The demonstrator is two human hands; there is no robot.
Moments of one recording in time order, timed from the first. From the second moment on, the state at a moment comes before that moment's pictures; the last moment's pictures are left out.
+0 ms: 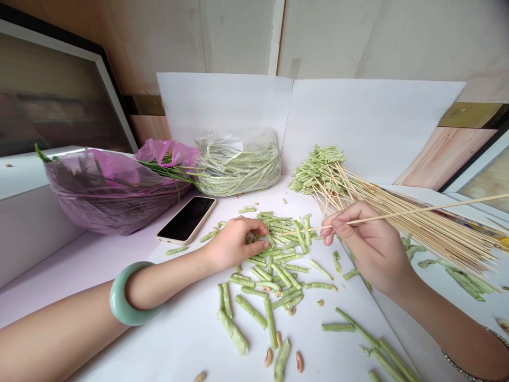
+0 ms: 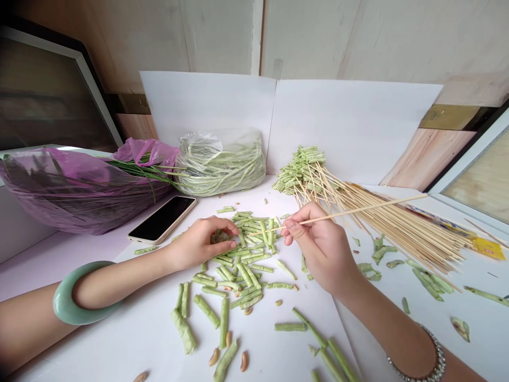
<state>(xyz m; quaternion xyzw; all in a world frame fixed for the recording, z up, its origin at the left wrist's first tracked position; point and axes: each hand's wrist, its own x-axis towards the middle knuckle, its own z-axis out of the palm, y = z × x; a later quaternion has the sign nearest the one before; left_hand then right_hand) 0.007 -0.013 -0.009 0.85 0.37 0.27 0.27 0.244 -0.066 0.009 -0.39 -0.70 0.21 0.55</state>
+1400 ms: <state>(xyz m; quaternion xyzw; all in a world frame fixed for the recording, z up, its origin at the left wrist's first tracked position) 0.013 -0.008 -0.014 0.56 0.28 0.49 0.60 0.231 -0.074 0.007 -0.25 -0.75 0.13 0.60</state>
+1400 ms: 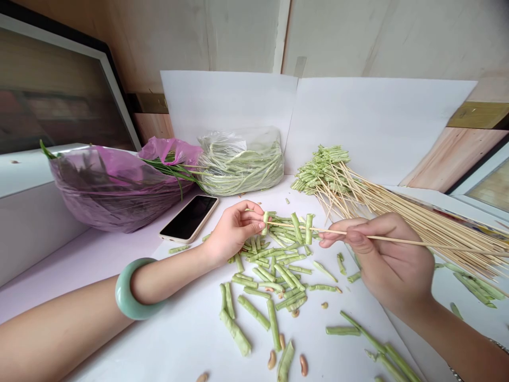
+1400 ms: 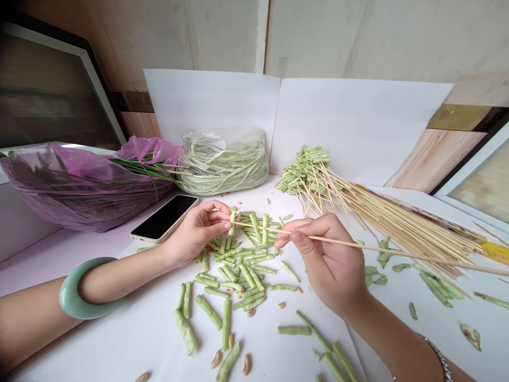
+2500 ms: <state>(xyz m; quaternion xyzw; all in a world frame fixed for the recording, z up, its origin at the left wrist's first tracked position) 0.012 -0.014 -0.010 0.57 0.25 0.42 0.66 0.220 -0.076 -0.006 -0.25 -0.73 0.27 0.58</state>
